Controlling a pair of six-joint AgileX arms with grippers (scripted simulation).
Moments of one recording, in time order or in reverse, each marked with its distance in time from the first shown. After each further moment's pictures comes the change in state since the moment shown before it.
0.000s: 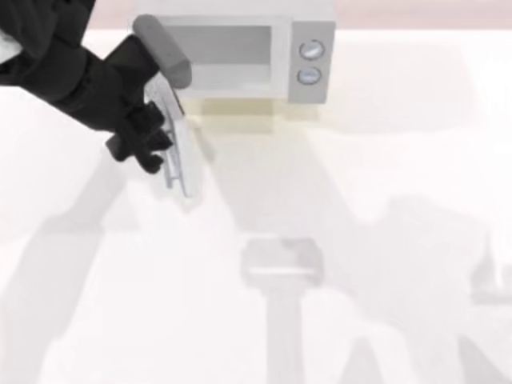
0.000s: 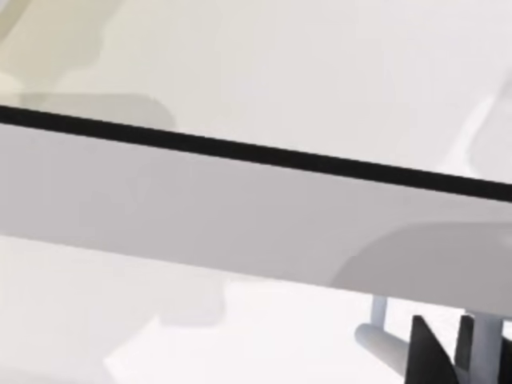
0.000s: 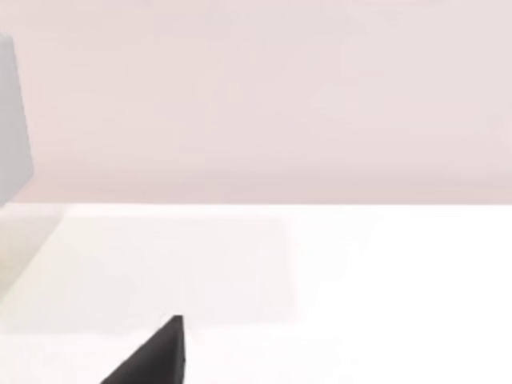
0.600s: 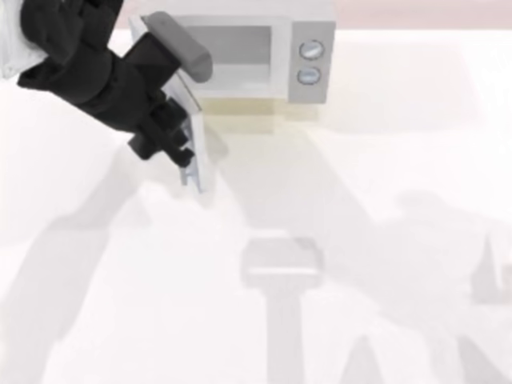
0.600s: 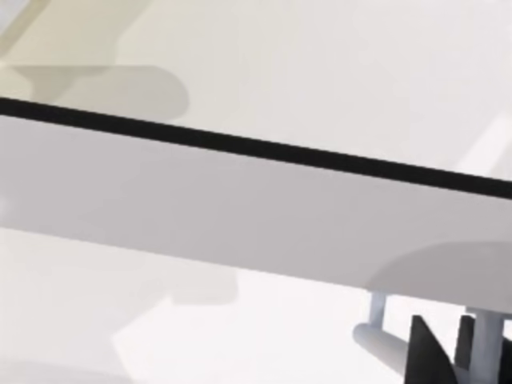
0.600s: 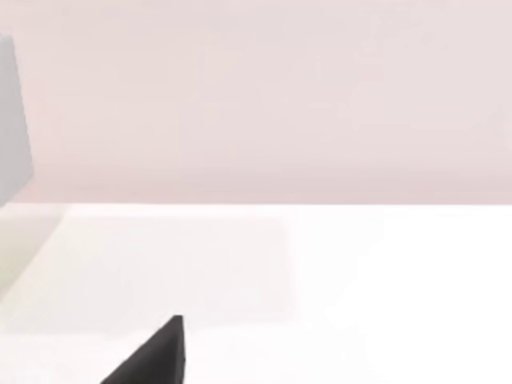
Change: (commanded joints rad) left arm -0.065 0.004 -0.006 0.057 -0.072 -0.169; right arm 0.000 0.000 0.000 0.000 0.000 0.000
